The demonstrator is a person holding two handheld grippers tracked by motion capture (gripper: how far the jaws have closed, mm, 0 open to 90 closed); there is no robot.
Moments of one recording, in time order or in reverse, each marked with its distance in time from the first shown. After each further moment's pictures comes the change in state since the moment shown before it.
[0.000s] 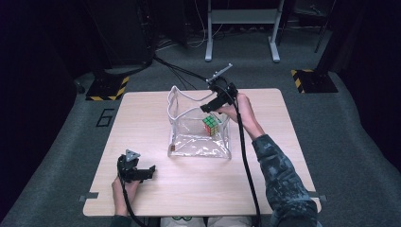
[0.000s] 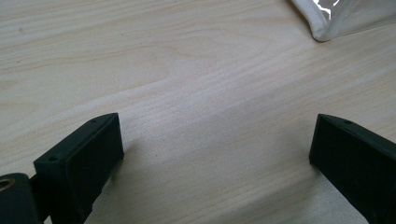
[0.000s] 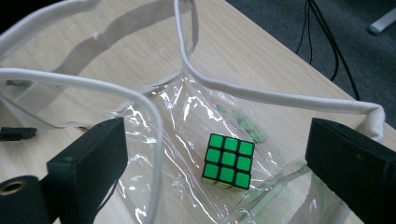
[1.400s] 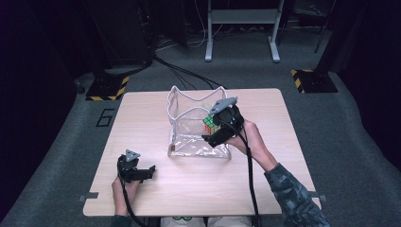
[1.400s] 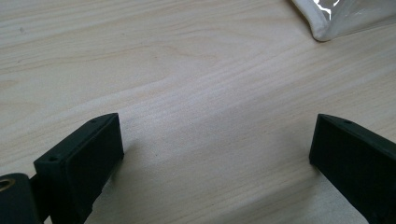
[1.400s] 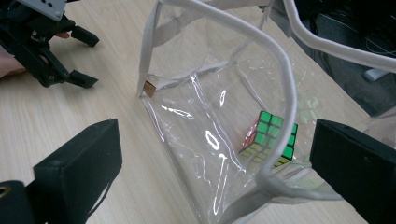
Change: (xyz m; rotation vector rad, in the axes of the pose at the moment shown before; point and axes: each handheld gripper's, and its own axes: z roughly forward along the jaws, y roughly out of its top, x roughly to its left) left arm 0.000 0.000 0.000 0.000 0.000 0.001; right arm 0.078 -0.062 -0.047 -0.077 0.003 -0.183
